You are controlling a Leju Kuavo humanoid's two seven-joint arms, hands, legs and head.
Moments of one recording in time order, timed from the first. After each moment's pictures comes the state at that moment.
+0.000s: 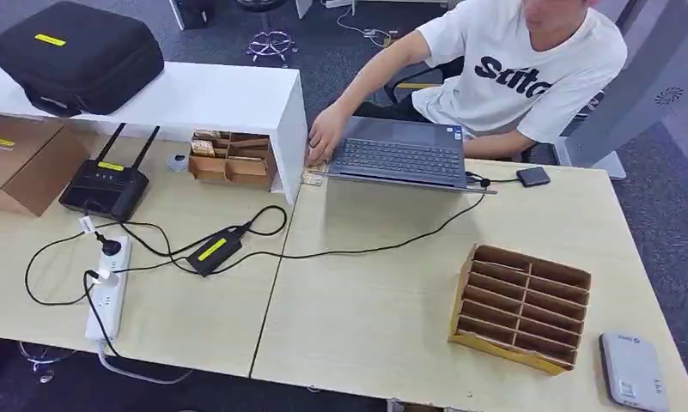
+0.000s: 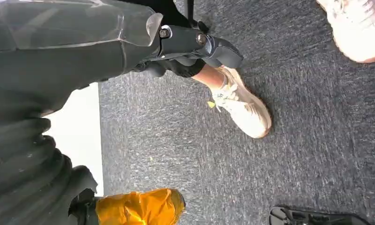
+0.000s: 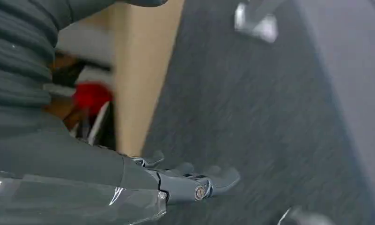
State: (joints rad) left arm -0.06 0.04 0.76 -0.19 -1.01 -0.06 0.22; right arm -0.14 -0.26 -1.11 -0.46 -0.67 -0.01 -0.36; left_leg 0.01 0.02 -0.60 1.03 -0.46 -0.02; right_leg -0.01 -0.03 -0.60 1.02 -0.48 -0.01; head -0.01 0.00
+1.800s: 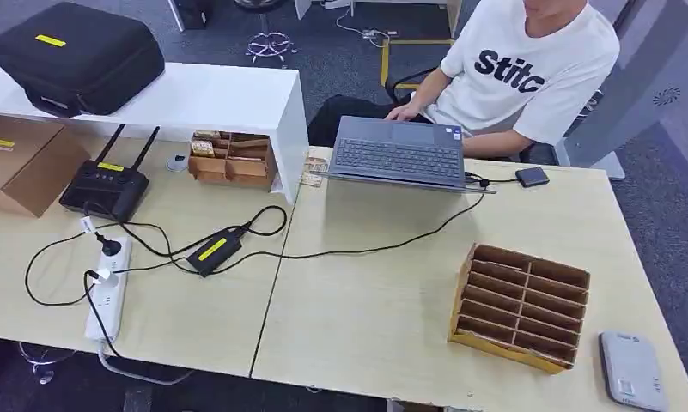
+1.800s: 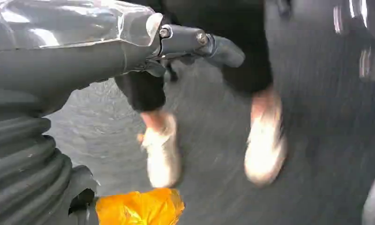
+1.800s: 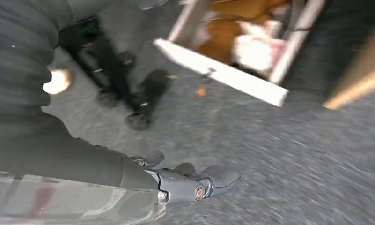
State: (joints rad) left arm -0.13 -0.11 0.97 -0.21 -0.76 0.61 -0.14; right arm -0.06 -0.12 -1.00 -0.28 -0.21 -0.14 -0.03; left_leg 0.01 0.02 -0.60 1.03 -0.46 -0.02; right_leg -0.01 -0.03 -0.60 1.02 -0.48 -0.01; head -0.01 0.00
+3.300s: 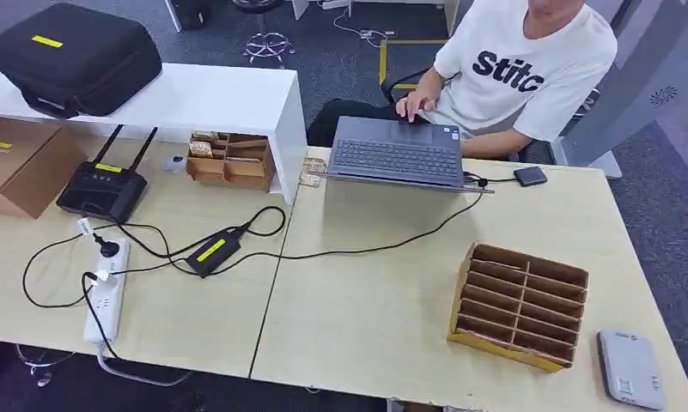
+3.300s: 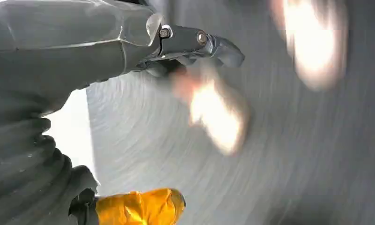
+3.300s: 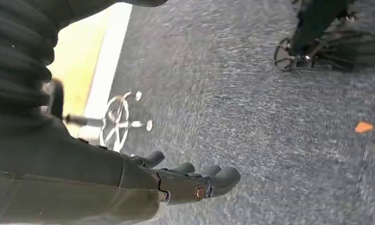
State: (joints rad) left arm -0.12 0.00 0.74 -0.20 -1.12 -0.33 0.25; right arm -0.12 -0.11 -0.40 -0.21 0.48 0.10 0.19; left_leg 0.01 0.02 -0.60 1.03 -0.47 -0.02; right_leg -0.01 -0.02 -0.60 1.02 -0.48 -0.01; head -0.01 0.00
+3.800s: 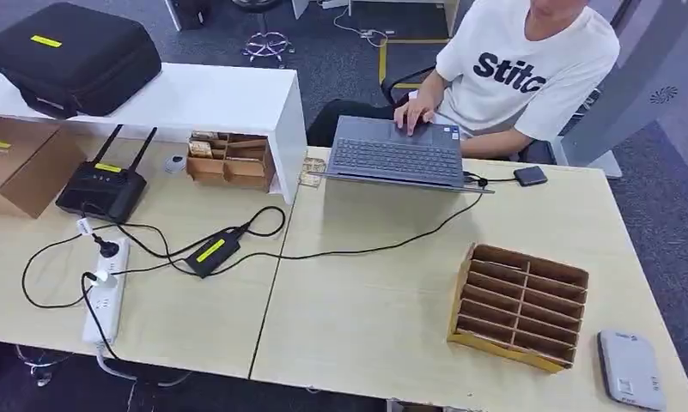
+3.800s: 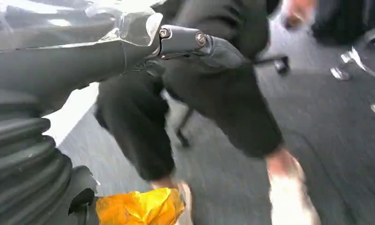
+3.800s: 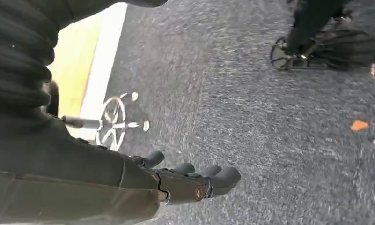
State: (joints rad) left arm -0.12 -0.03 0.75 -0.20 -1.09 0.66 0.23; right arm -0.10 -0.10 -0.41 -0.21 0.49 0.08 0.17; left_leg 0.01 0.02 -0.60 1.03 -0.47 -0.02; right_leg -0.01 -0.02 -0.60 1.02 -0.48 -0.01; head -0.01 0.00
